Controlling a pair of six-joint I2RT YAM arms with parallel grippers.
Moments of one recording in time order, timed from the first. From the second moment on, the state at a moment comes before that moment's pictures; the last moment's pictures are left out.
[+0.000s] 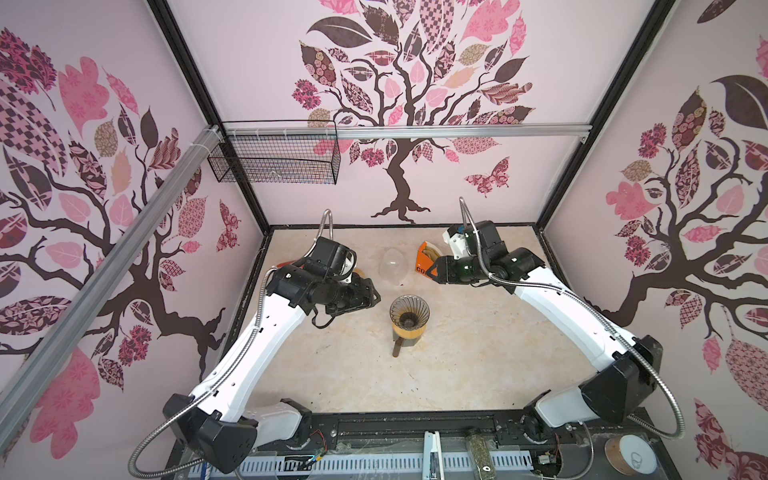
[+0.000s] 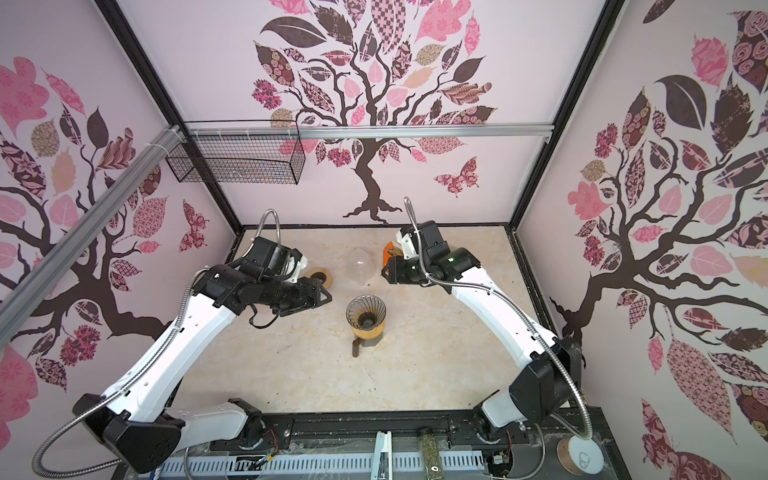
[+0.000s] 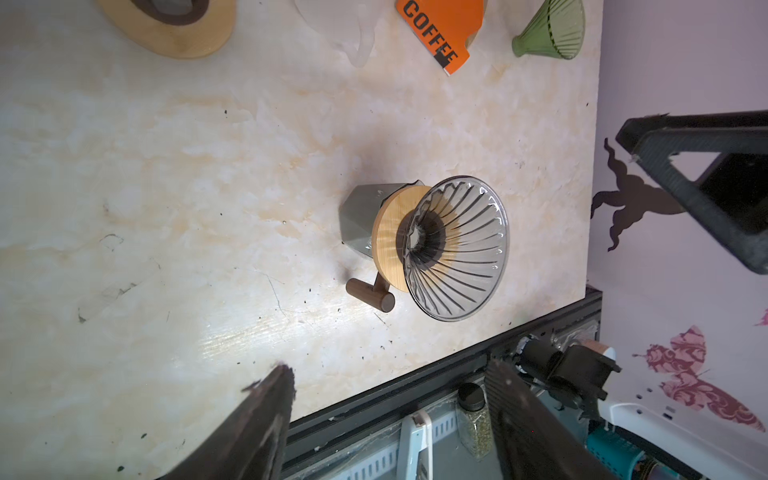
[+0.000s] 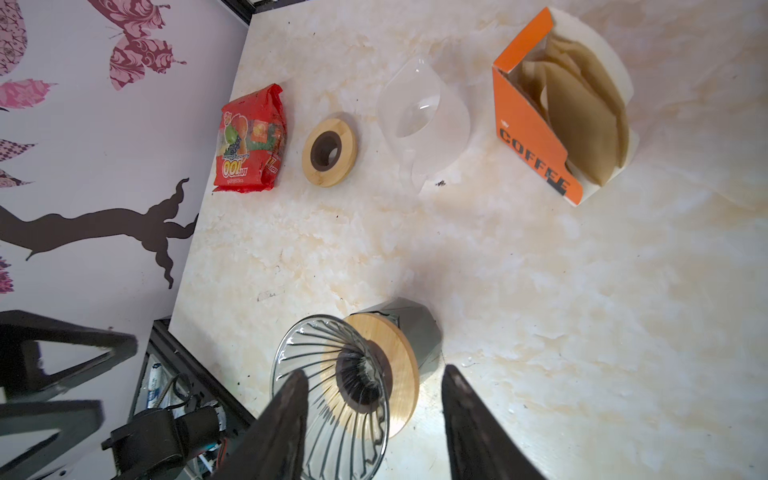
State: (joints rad) left arm -0.46 1.24 1.42 -1.17 0.27 -0.54; right arm 0.50 1.50 1.46 -0.75 -0.28 0.46
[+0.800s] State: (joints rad) left arm -0.58 1.08 1.33 -1.14 0.28 -0.50; right arm 0.38 1.72 1.66 -0.71 -0.18 0.47
